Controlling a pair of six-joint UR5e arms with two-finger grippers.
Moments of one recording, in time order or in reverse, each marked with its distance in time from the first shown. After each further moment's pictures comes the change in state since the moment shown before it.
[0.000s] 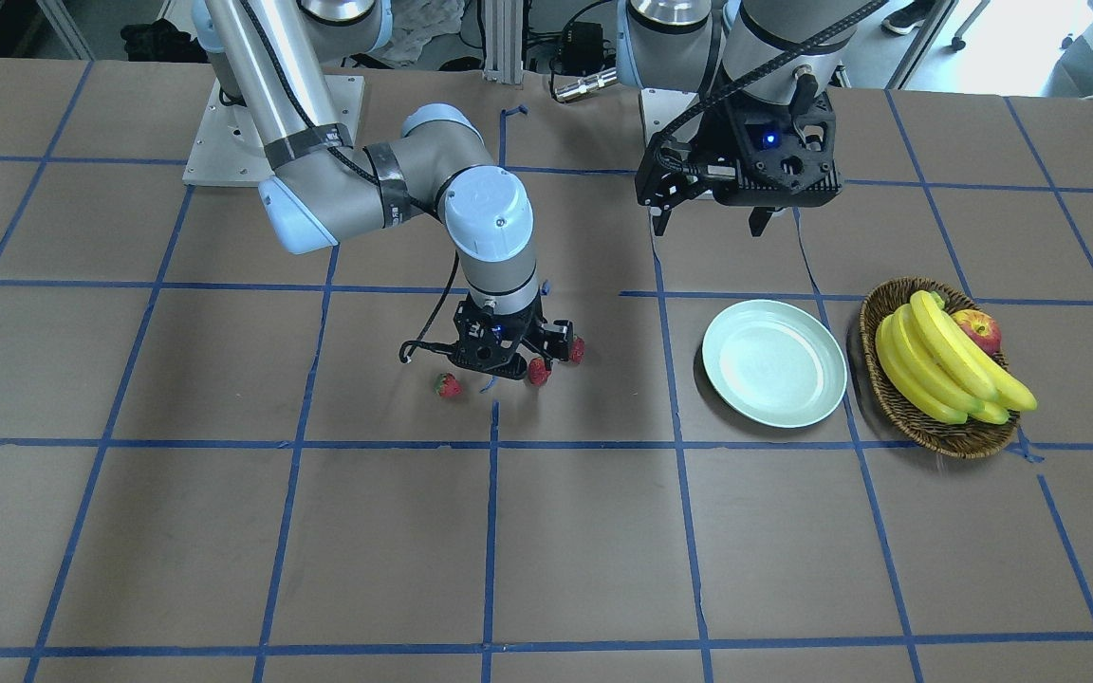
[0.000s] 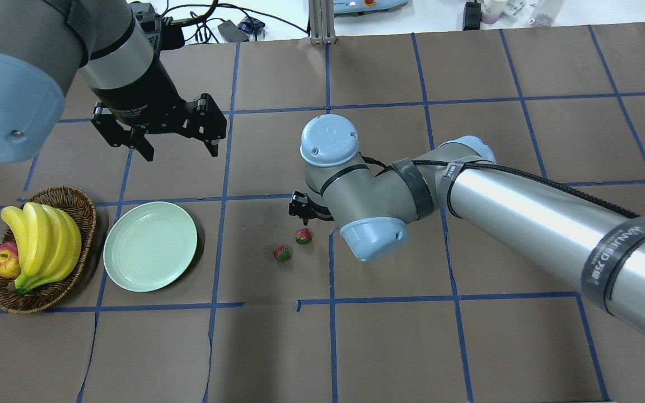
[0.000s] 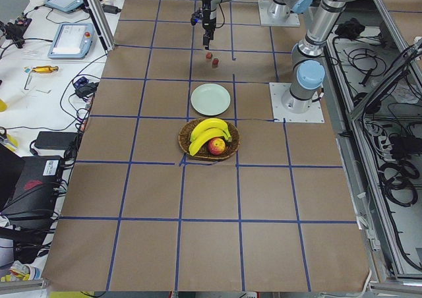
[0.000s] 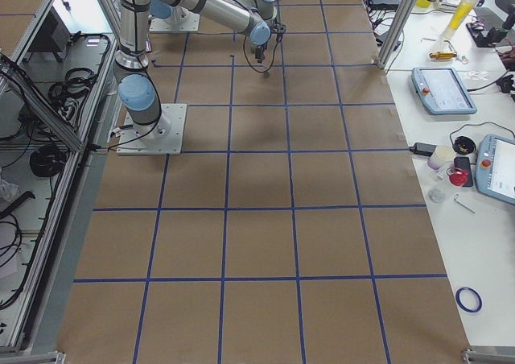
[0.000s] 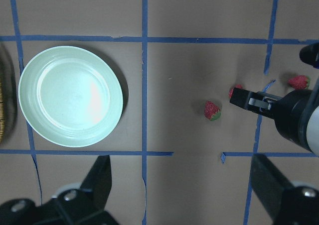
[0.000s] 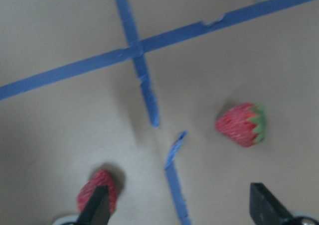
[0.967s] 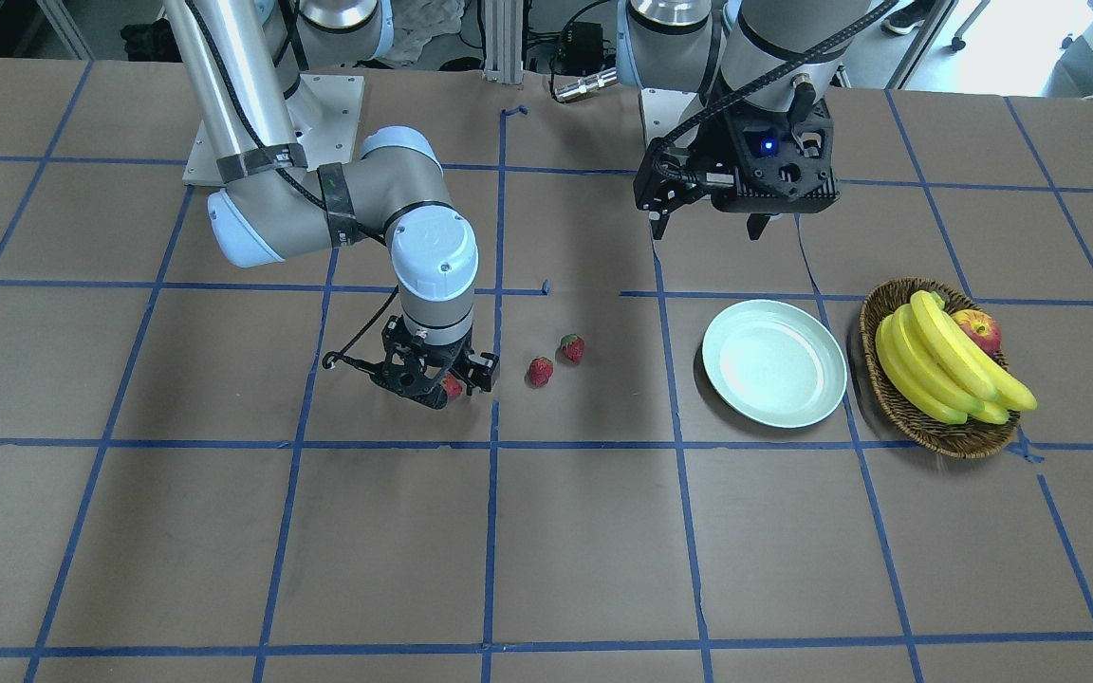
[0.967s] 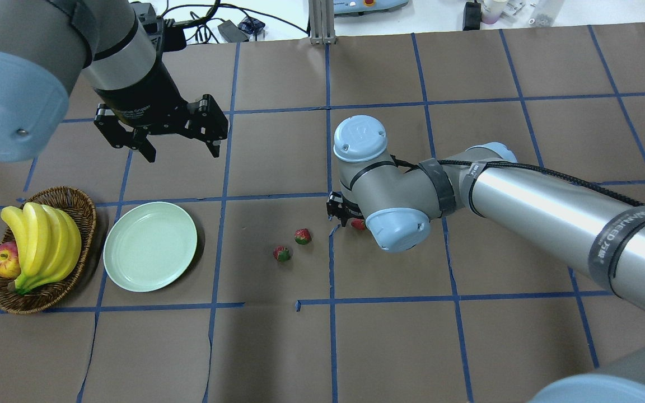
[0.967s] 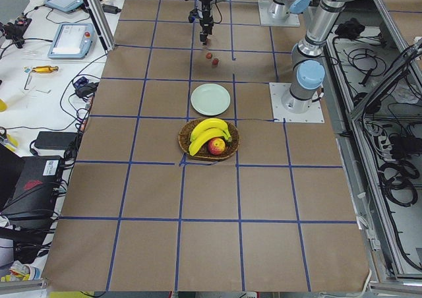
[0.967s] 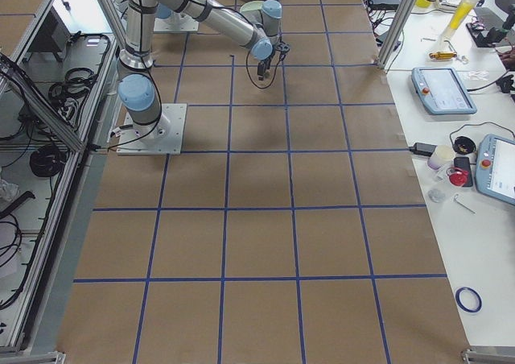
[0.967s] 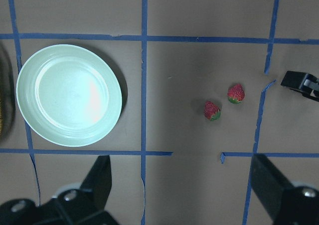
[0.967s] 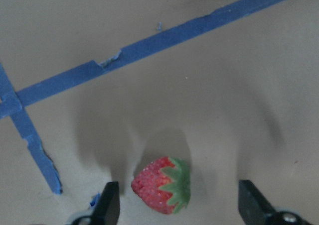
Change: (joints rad) left arm 0.000 -0.008 0.000 0.000 -0.003 -0.007; right arm -0.078 0.049 0.046 -0.023 -0.024 0.003
